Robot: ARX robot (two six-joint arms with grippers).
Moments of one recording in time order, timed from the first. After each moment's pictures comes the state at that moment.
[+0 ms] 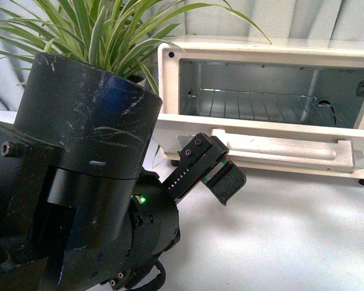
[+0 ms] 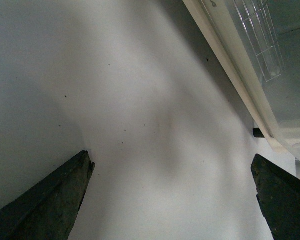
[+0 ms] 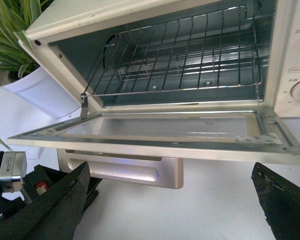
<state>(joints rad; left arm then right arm) -0.61 1.76 0.75 0.55 -0.09 -1.05 0.30 0.96 0.61 0.01 0.04 0.38</state>
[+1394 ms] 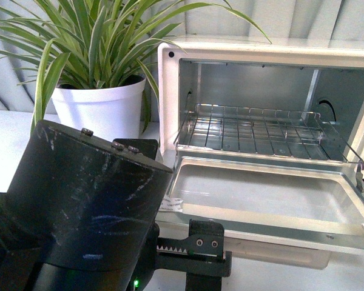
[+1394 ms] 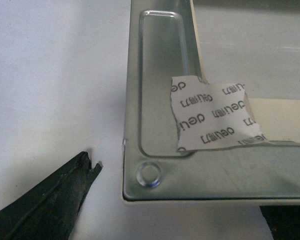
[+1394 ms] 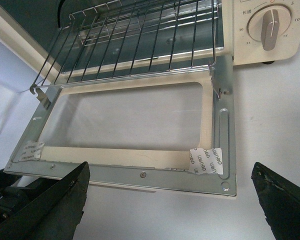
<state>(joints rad) -0.67 1.75 0.65 0.56 -0.40 -0.29 0.19 0.87 0.43 0.03 -0.04 0.36</state>
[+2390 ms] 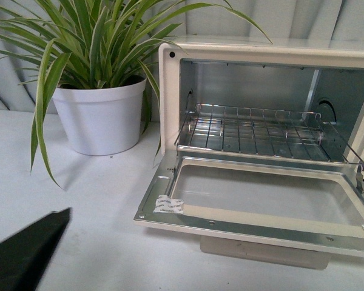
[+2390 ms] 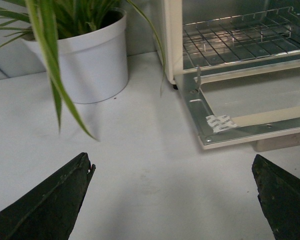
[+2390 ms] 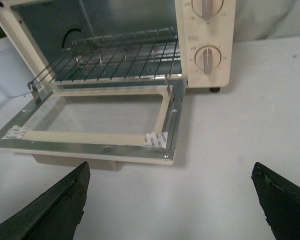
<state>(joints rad) -0.64 0.81 0.17 0.50 -0.40 0.12 0.00 0.16 0.13 -0.16 -0.14 0.15</state>
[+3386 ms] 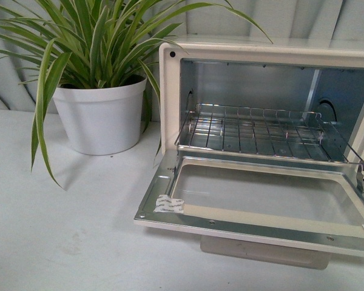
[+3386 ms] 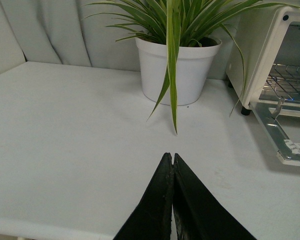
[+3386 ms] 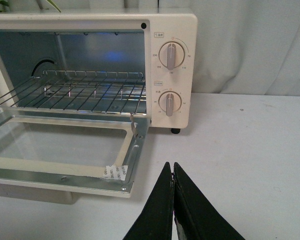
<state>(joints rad) -0.19 0.02 0.01 0.02 -0.18 0.00 0.00 0.00 0.01 0.00 0.00 0.00</state>
